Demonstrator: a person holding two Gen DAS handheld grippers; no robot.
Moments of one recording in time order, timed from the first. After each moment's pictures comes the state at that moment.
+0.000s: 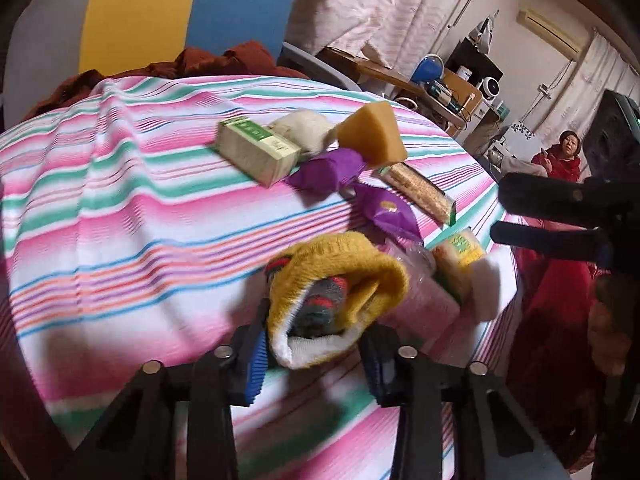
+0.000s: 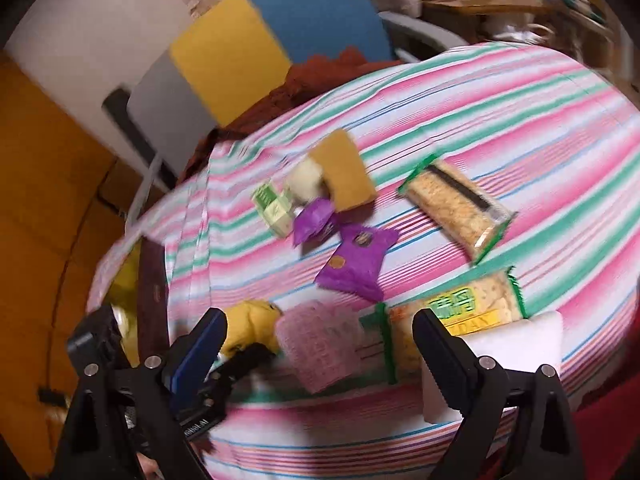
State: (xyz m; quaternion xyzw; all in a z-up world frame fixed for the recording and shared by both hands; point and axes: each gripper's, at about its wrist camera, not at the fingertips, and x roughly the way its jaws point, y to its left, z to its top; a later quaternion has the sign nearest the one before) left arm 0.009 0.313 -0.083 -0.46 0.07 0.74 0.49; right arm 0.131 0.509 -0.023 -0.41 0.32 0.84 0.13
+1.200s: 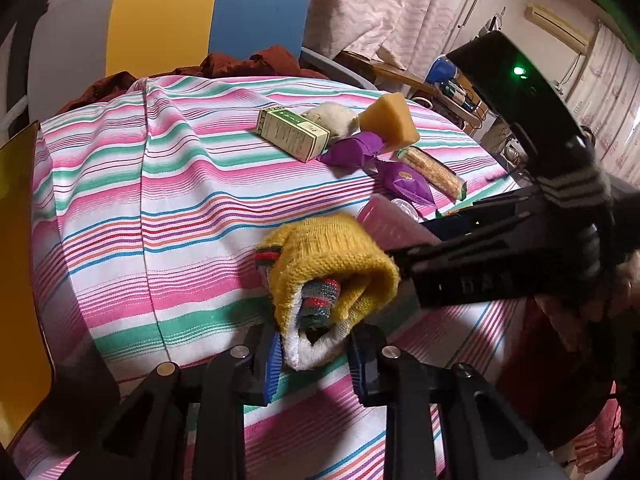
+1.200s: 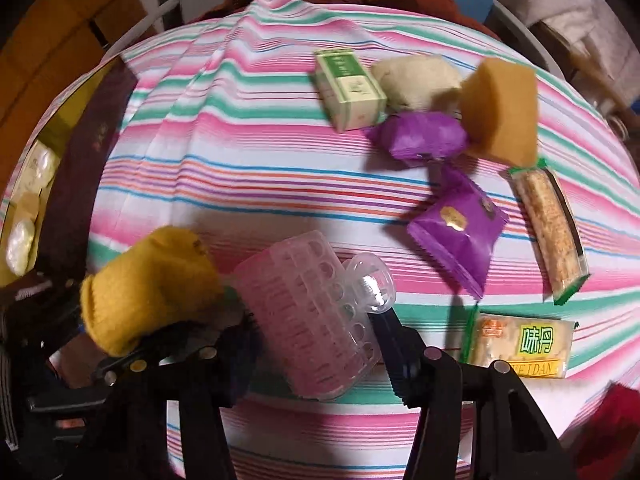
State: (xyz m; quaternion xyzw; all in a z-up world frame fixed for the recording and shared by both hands) left arm 0.028 0.273 -0.083 -0.44 0.09 0.76 0.46; right arm 0.067 0.453 -0.086 -0.59 0.11 0.79 0.09
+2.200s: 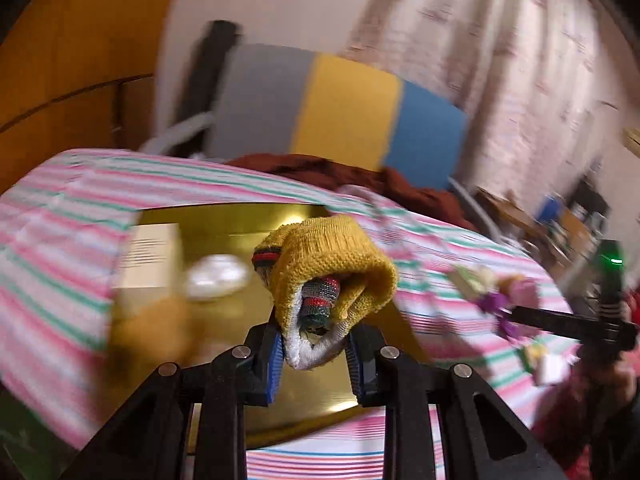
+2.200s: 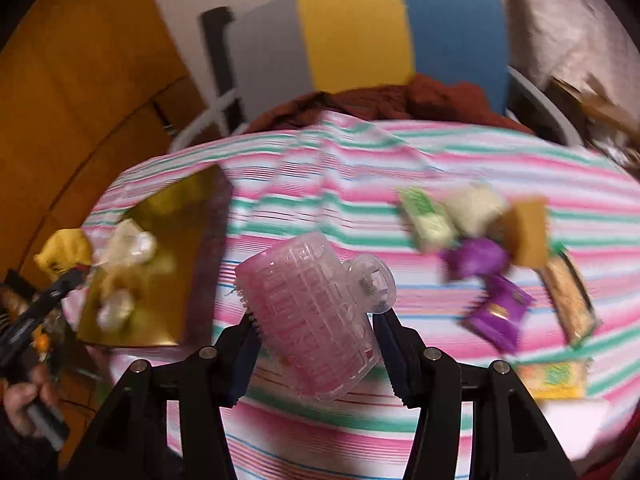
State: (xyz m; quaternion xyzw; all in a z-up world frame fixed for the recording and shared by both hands) left arm -0.025 0.042 0.016 -0.35 -0.05 0.91 0.22; right arm 0.050 0.383 0.005 -0.43 0.15 0.89 0.02
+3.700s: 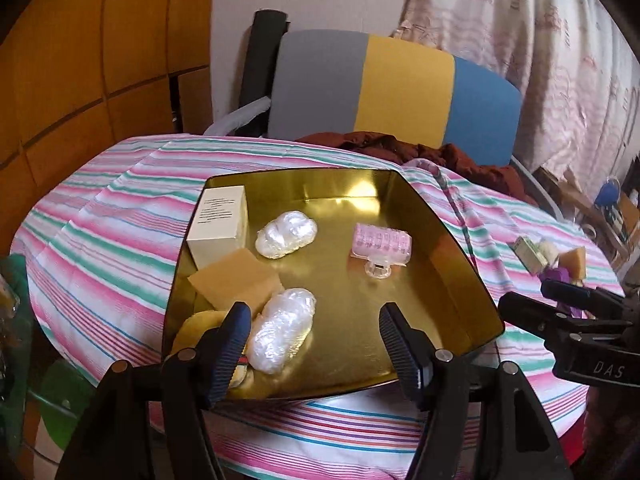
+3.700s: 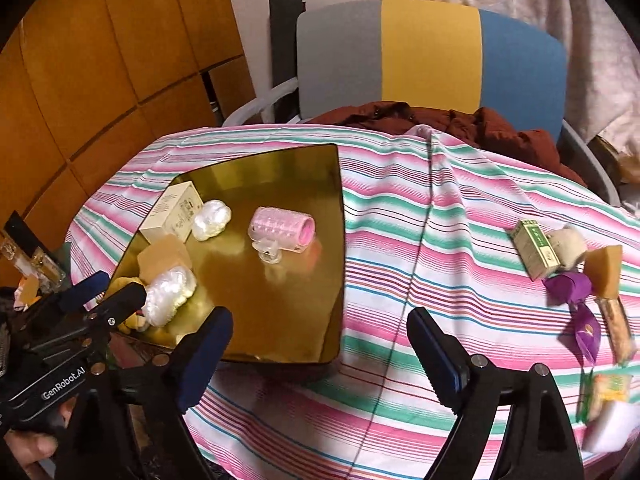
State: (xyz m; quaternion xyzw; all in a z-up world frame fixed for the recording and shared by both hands) left arm -0.001 0.048 -0.008 -0.38 0.01 0.92 0.13; right arm 0.026 0.249 -0.004 -0.41 0.07 0.91 0.00
